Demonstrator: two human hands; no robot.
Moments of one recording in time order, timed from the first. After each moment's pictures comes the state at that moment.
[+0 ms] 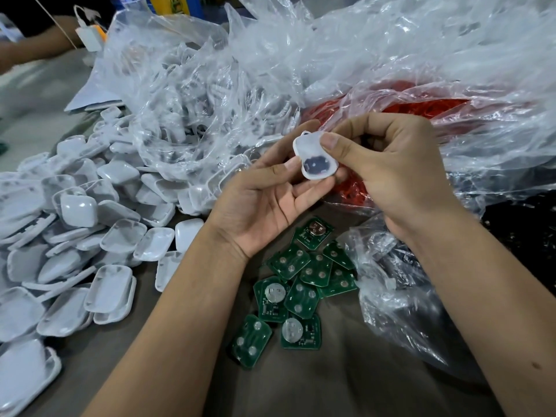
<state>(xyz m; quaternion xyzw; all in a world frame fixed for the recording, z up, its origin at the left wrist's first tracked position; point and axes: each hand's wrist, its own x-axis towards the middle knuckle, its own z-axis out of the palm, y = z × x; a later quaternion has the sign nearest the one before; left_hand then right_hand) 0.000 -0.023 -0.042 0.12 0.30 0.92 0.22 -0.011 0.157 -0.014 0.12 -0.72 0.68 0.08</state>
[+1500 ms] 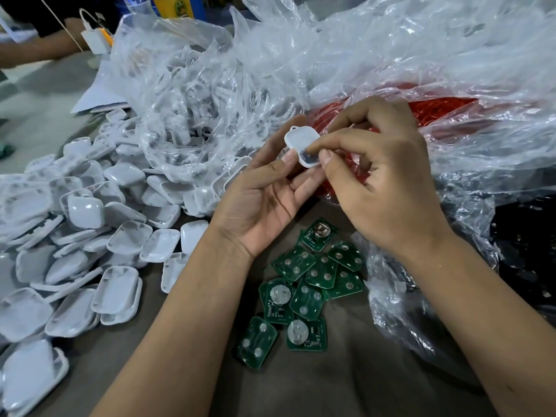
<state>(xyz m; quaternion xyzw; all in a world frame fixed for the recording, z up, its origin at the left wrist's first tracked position) -0.003 -0.020 -0.039 0.07 0.28 0.95 0.14 0.003 0.147 -0.013 0.23 -0.86 0.37 0.28</state>
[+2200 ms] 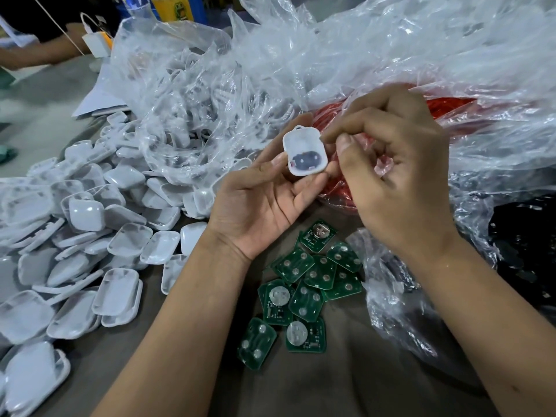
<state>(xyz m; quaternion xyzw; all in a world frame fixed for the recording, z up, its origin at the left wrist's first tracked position) 0.001 -0.025 -0.039 0.11 0.23 0.94 0.21 0.004 0.151 -0.009 0.24 -0.80 0.46 0.31</state>
